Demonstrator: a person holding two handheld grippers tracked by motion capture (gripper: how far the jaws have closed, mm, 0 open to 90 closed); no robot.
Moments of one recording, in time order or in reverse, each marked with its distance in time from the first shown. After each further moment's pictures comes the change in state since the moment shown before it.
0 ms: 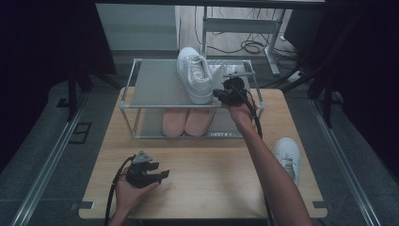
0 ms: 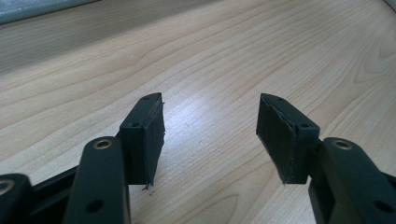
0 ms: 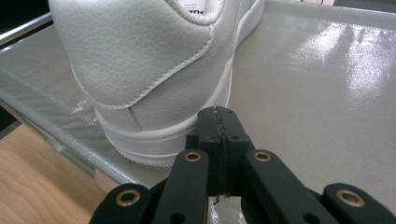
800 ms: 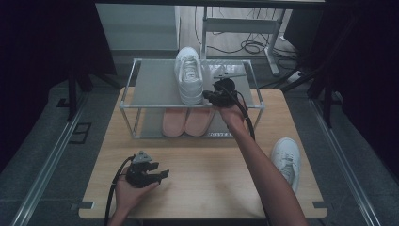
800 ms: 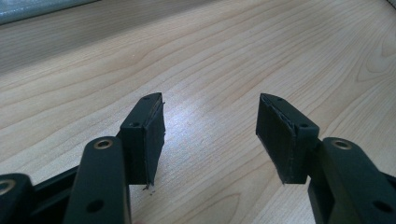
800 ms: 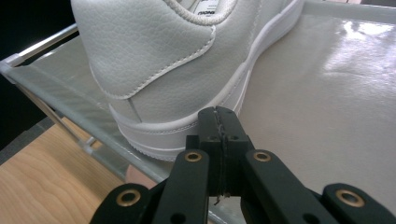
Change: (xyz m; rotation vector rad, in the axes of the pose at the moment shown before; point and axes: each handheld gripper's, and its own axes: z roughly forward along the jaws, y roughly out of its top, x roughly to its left) left arm 0.000 0.000 0.000 -0.003 0.002 -0.002; right arm 0.027 0.003 0.009 -0.007 0.074 0.002
